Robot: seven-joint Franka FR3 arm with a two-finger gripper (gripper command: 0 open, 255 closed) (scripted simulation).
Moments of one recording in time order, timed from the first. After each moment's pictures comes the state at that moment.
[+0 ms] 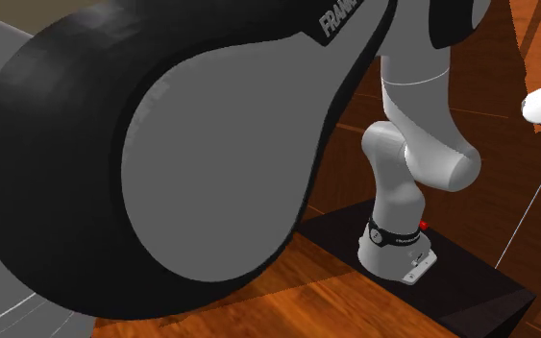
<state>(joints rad) 0.07 0.37 0.28 -1.66 0.14 2.07 1.54</state>
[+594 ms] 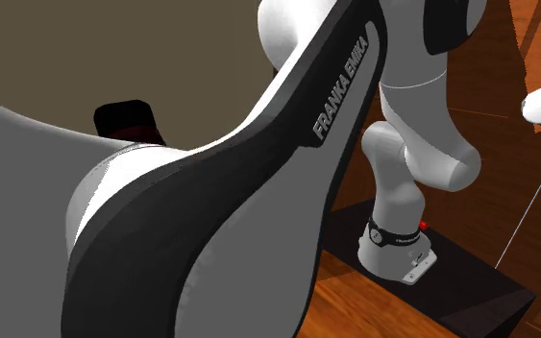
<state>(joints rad) 0.07 0.42 0.29 -1.73 0.14 2.17 1.53</state>
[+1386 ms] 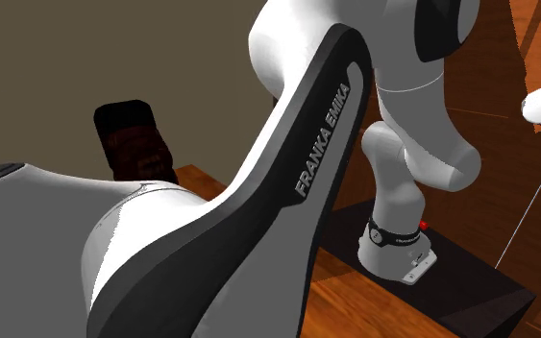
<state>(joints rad) 0.08 0.46 0.28 -1.75 0.13 2.23 1.52</state>
